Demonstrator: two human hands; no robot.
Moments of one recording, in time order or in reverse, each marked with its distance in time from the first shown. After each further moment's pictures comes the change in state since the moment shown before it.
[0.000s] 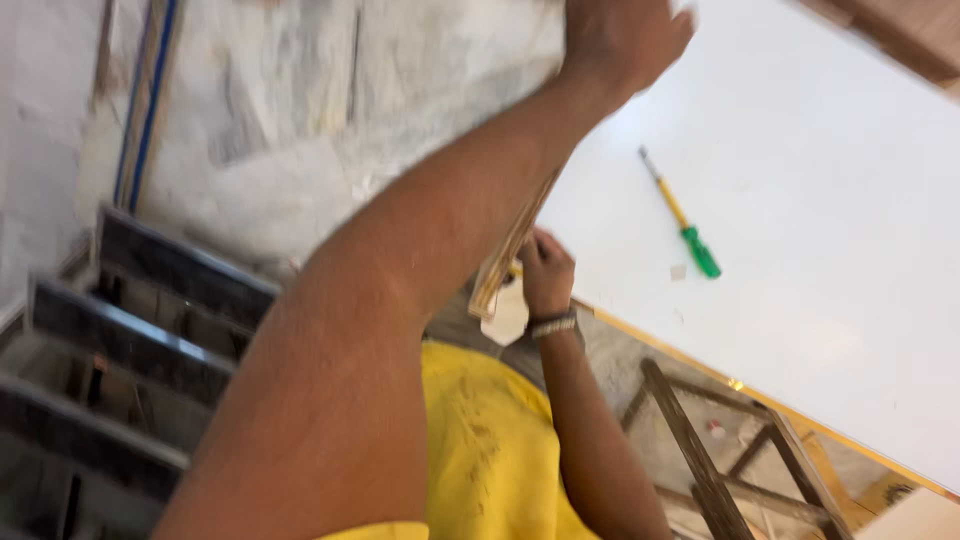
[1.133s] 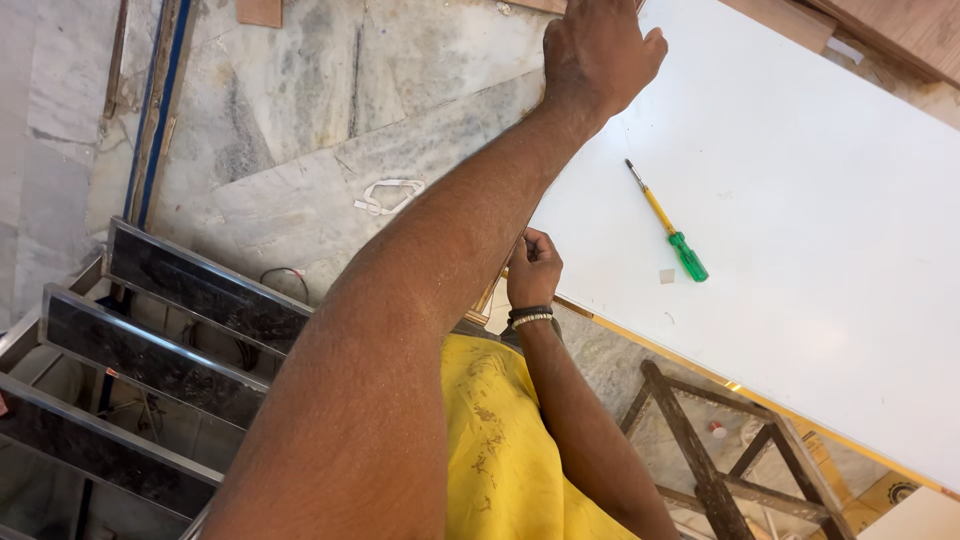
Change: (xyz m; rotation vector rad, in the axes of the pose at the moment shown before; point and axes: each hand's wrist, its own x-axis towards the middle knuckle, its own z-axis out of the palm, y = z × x) left_hand 0.001 -0.003 0.006 0.027 0.006 -0.032; right_hand 0.011 0.003 0.026 0.247 0.168 0.111
